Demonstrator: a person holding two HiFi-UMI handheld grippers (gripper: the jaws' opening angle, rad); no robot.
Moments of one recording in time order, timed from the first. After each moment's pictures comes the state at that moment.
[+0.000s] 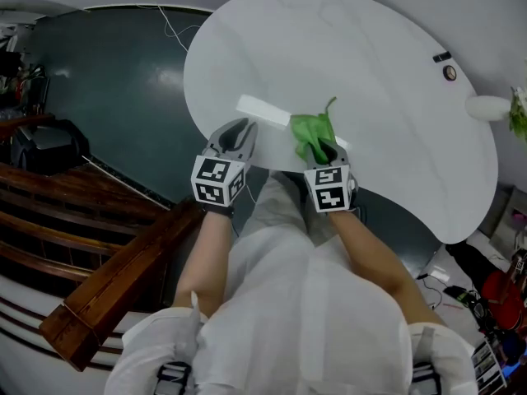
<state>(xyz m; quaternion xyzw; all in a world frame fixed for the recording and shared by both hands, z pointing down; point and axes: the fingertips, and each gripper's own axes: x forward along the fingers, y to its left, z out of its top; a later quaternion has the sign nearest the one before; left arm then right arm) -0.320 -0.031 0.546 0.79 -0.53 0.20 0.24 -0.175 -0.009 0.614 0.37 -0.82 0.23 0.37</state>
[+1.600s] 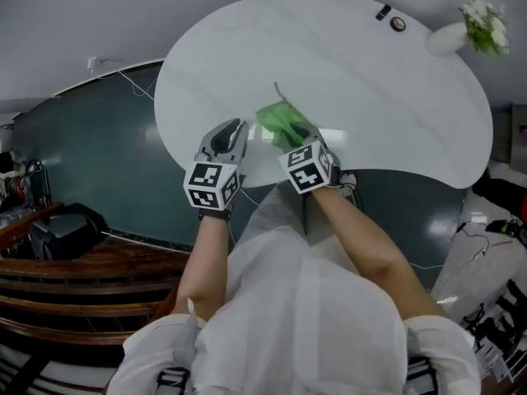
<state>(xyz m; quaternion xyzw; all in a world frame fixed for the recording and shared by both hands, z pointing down) -0.281 -0.082 0.517 0.87 -0.40 0.21 0.18 -0.199 -0.054 0.603 0.43 -0.80 0.22 0.35</state>
